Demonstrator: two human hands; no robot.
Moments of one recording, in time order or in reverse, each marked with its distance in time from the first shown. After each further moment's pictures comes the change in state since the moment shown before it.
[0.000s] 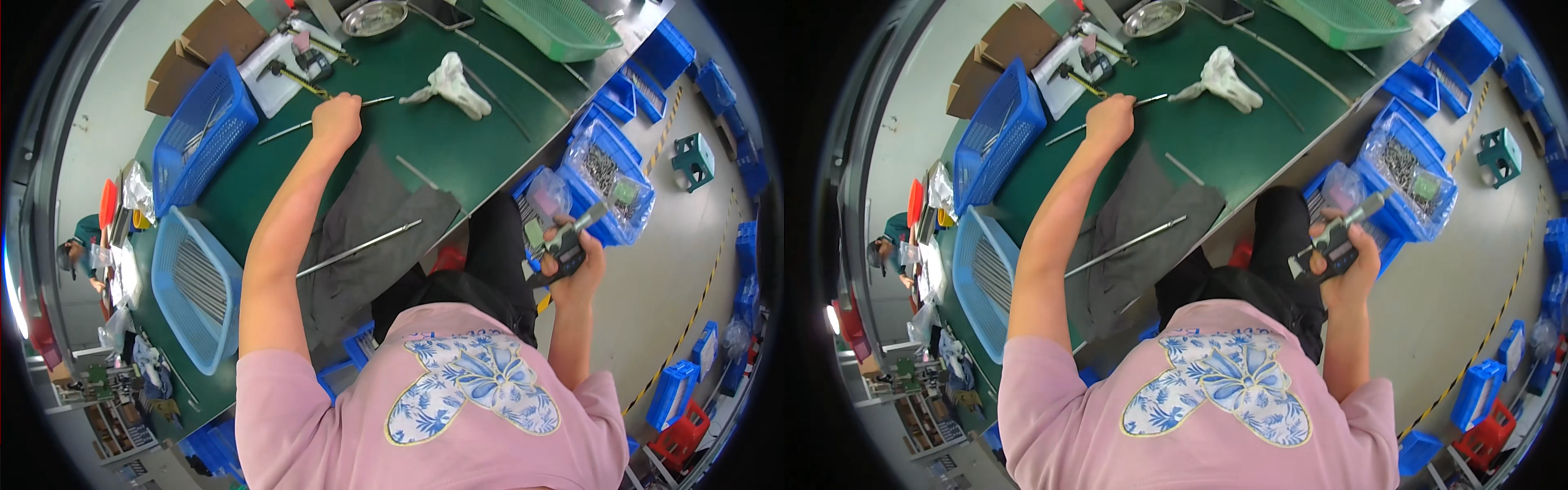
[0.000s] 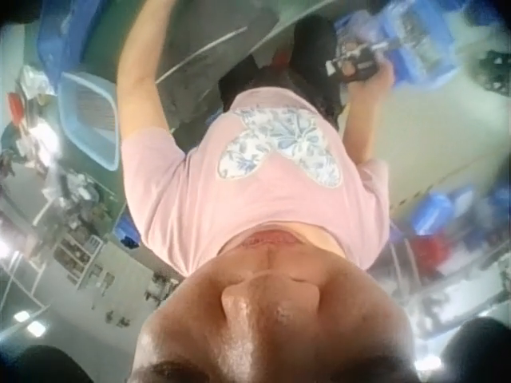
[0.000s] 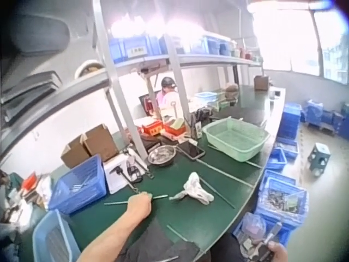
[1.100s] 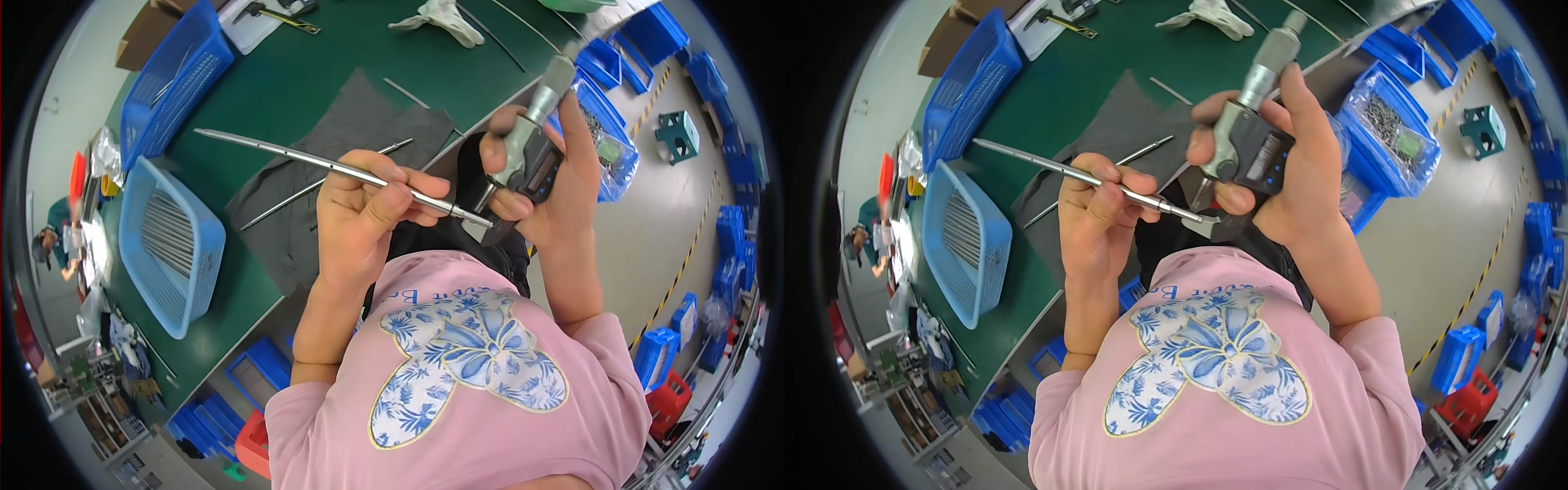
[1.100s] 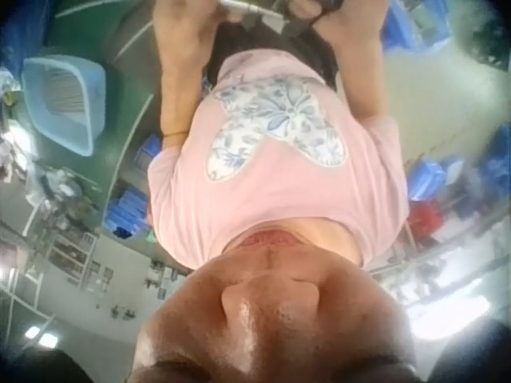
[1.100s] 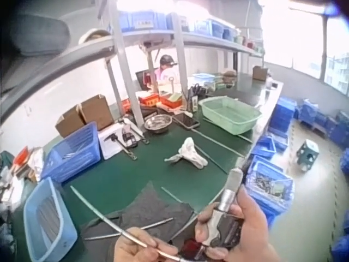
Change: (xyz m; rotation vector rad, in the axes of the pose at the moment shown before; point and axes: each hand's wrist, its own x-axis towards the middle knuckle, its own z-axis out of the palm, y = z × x) left_hand -0.161 0.150 -0.145 -2.364 0.164 -0.279; right_hand -0.020 -0.010 0.117 0.043 -0.425 0.290
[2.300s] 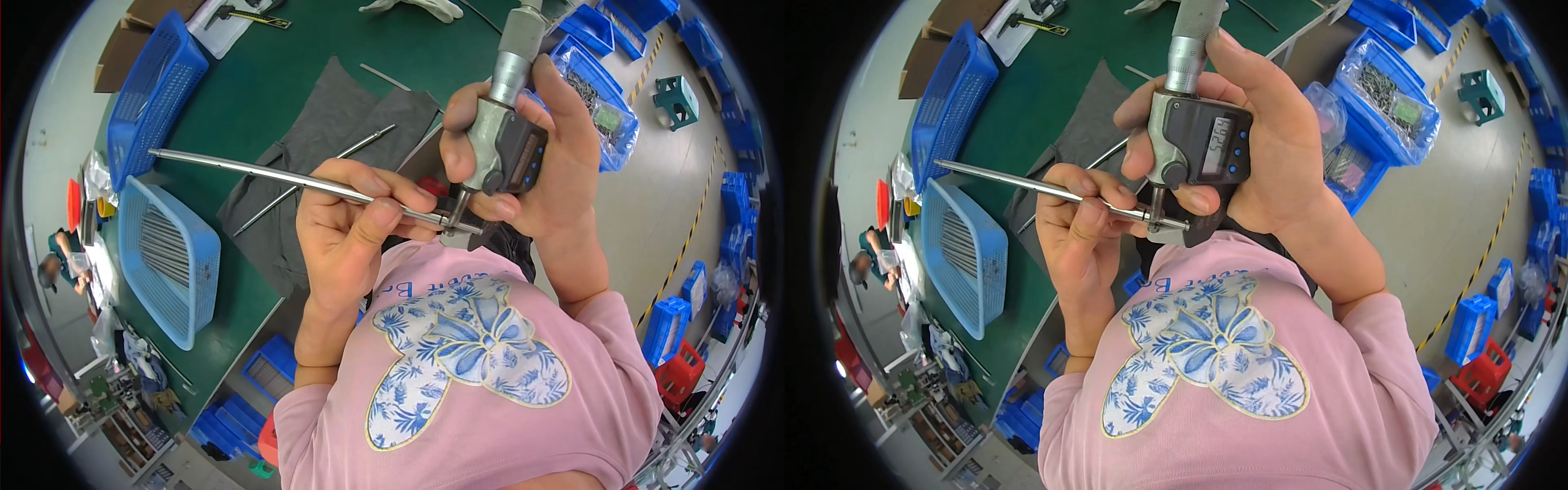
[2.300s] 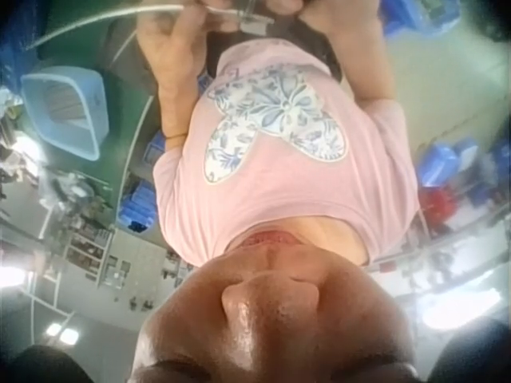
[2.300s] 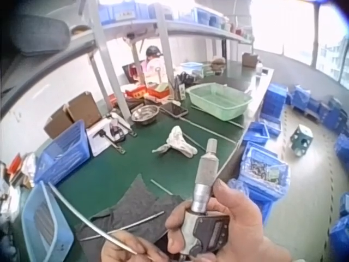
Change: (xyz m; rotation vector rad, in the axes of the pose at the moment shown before) left_hand -0.009 0.006 0.016 0.103 -0.012 -0.001; right_hand 0.002 0.001 0.010 0.039 -0.160 0.100
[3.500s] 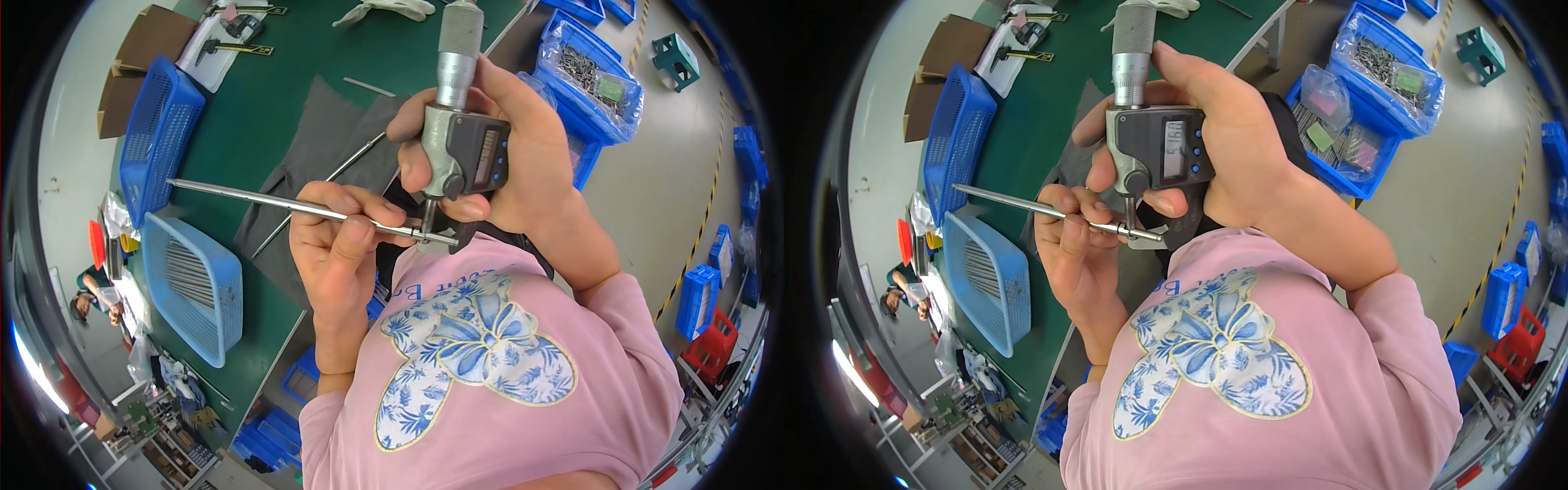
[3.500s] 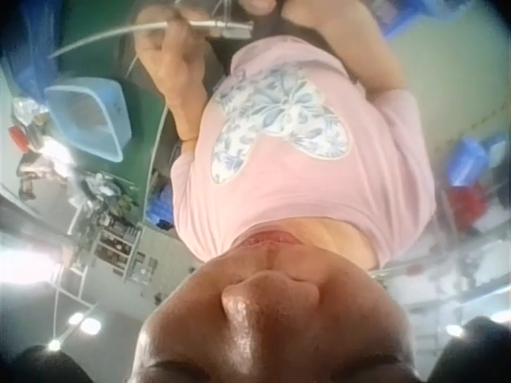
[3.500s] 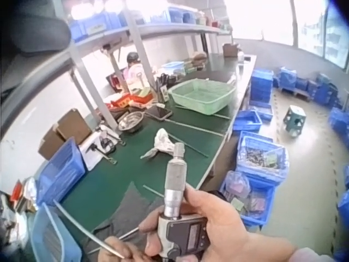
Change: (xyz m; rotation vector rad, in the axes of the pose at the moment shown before) left_hand -0.002 0.006 -0.005 0.015 0.047 -0.031; right_hand 0.003 0.007 0.003 -0.063 0.089 -0.021
